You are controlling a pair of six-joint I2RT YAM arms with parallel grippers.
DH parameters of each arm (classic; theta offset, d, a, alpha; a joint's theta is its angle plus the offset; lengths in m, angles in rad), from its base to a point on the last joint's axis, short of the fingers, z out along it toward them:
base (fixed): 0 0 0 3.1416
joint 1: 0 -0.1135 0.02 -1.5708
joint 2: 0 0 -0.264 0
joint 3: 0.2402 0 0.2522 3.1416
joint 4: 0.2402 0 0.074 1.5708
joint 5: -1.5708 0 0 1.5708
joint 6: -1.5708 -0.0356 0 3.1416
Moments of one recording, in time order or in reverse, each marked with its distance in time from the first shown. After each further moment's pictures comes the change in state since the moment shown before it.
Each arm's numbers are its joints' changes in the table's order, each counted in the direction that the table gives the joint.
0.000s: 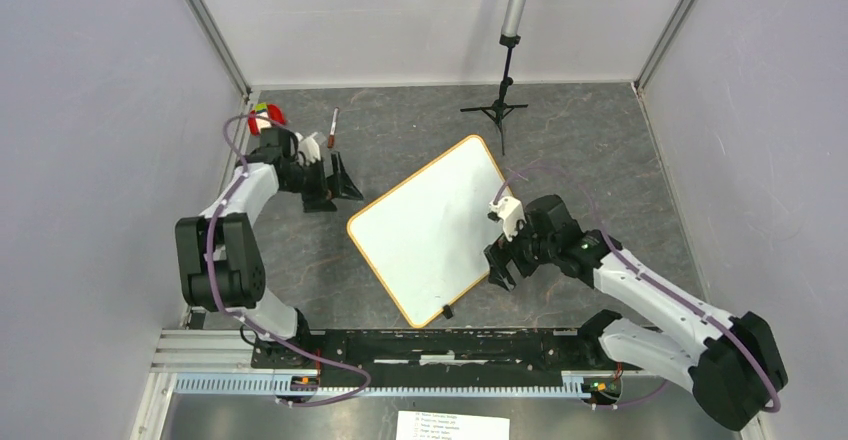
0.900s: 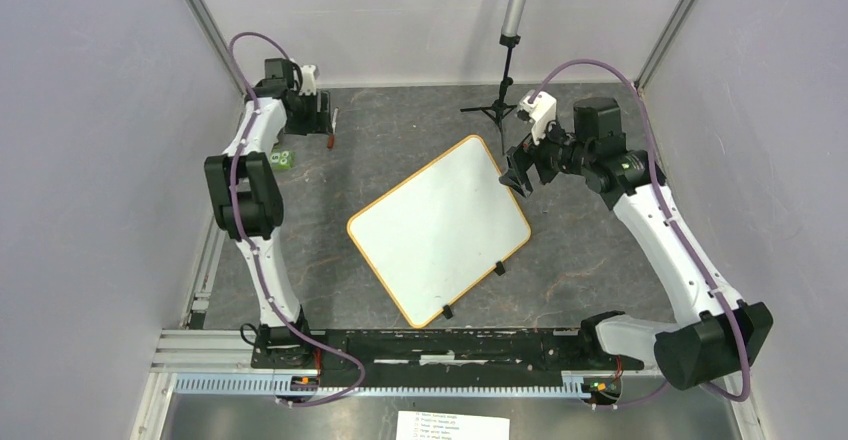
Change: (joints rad) left arm -0.005 -0.490 0.810 0.051 0.478 -0.222; right arm 0.316 -0.194 0.690 0.201 0.154 0.267
